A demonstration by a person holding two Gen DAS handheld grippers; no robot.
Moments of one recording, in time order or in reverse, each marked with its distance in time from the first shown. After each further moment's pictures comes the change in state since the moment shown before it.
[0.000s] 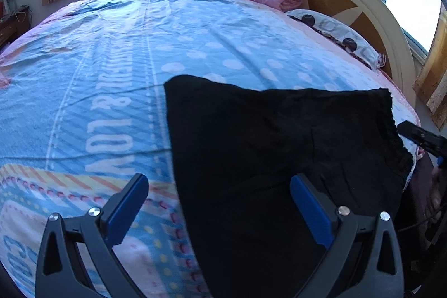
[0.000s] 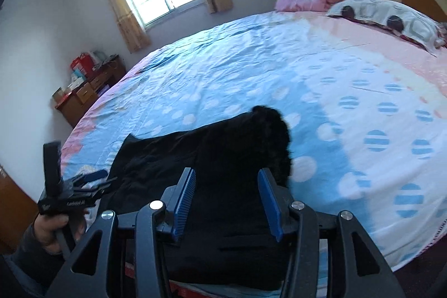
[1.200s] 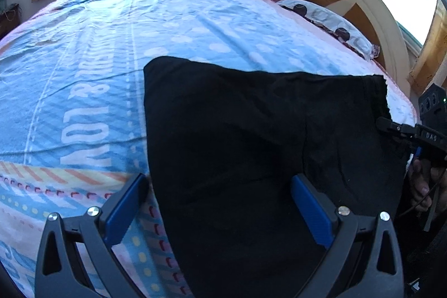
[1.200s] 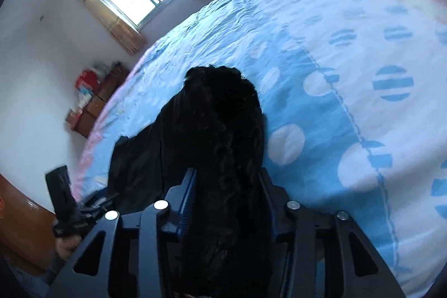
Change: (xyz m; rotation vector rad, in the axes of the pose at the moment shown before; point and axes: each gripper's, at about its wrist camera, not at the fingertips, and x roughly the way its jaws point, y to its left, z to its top) left arm 0.013 -0.004 -0.005 0.016 0.046 -0.064; right arm 0.047 -0.047 -0.010 0.189 0.116 0.162
